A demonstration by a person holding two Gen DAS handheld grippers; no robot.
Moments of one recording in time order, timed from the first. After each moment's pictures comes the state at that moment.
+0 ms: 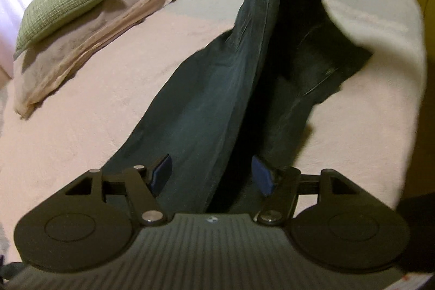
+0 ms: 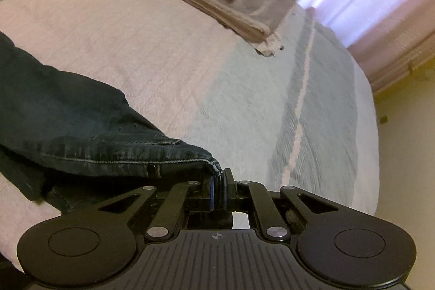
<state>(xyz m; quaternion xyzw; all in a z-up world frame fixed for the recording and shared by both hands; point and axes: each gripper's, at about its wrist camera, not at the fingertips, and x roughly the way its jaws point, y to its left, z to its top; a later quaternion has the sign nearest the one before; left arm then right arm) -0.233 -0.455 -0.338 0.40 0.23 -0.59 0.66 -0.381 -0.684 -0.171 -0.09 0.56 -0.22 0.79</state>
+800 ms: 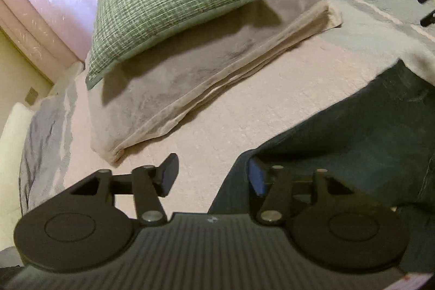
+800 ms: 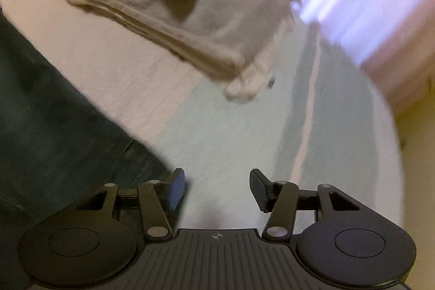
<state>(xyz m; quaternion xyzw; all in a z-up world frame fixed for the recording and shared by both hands) 0.017 -0.656 -0.290 0.41 0.24 -0.43 0.77 -0.263 -0.906 -0.242 -0.05 0.51 -0.21 0.83</state>
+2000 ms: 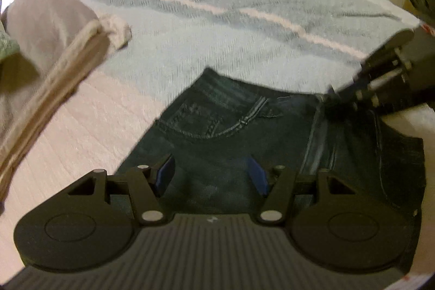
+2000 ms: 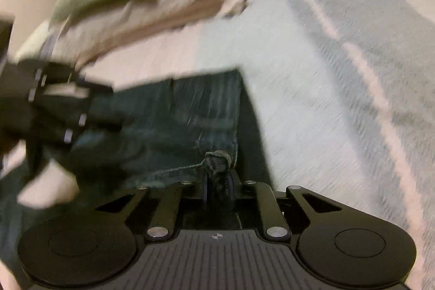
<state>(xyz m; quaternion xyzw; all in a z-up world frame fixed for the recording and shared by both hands) -0.152 -0.816 -0.379 0.41 0.27 -0.68 0.55 -0.386 -0.873 -0.315 0.29 0.39 -0.23 0.84</state>
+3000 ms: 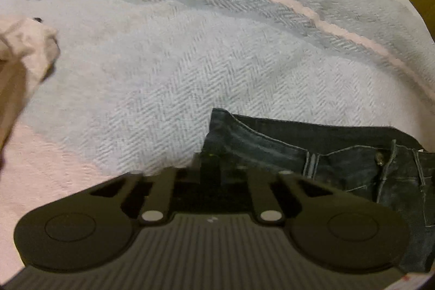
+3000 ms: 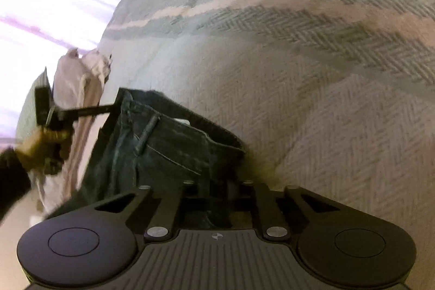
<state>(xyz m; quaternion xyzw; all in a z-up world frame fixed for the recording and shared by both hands) -0.134 -0.976 -0.451 0.47 0.31 -0.72 0.41 -0.571 -0.746 -0.368 0.61 0.14 -0.44 0.64</state>
